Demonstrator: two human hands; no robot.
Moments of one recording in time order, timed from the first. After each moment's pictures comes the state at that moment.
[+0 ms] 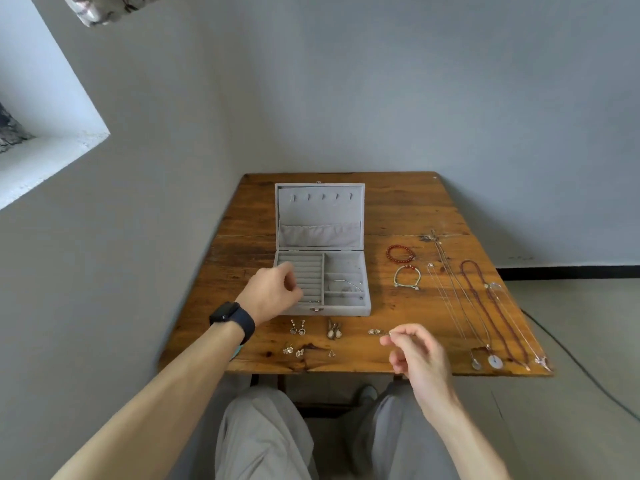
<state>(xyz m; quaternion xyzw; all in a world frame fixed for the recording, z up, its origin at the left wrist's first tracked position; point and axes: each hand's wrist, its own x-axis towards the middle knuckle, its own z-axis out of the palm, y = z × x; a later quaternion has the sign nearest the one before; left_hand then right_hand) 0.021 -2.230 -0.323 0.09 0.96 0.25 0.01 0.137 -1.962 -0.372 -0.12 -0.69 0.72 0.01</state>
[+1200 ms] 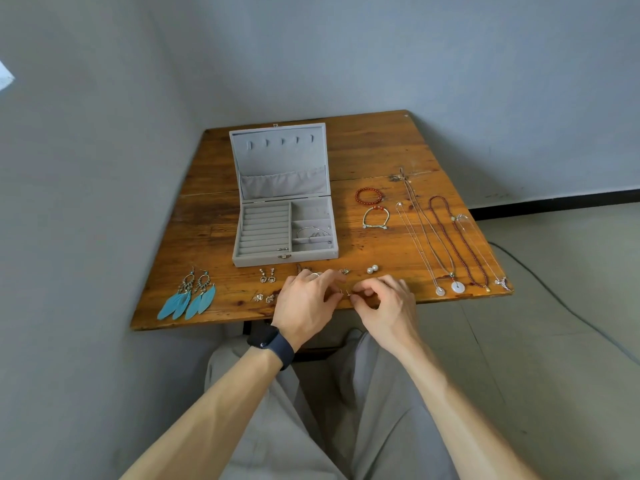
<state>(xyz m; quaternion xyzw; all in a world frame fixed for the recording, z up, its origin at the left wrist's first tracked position) 0.117 -2.116 -0.384 0.17 0.97 0.18 -0.05 0.141 -1.944 -0.428 -0.02 -0.92 0.37 0.12</state>
